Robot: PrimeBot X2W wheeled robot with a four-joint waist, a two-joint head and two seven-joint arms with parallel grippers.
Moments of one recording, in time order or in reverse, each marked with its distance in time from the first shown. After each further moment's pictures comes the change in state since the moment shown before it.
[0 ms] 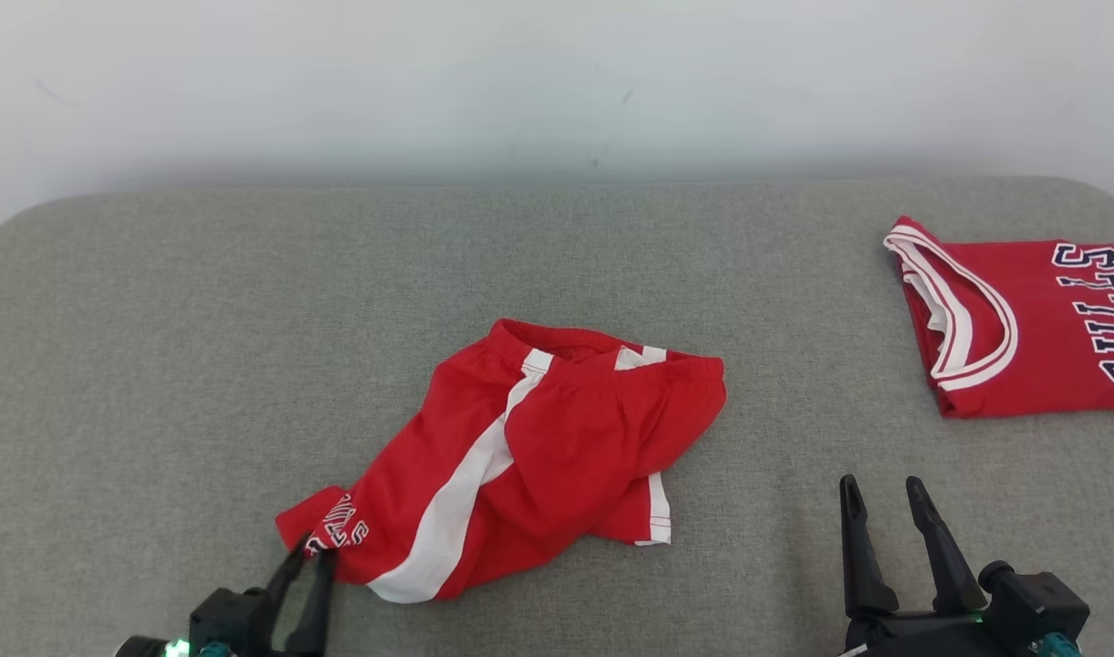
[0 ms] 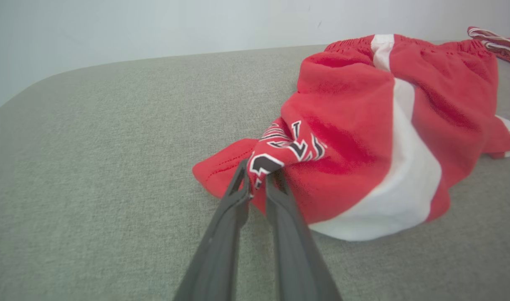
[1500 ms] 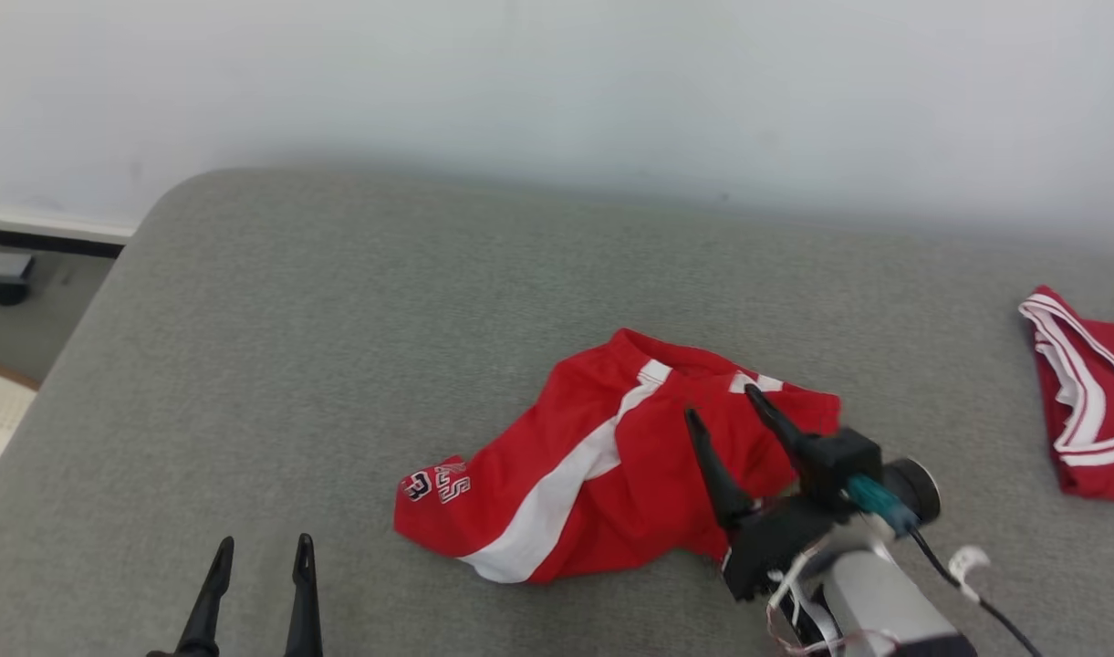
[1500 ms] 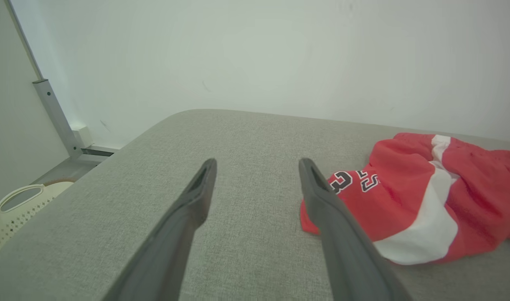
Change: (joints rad) left arm 0.208 -0.178 0.256 -0.342 0.123 -0.016 -0.009; right arm -0.432 -0.050 0.297 0.462 -0.093 0.000 0.001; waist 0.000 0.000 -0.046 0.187
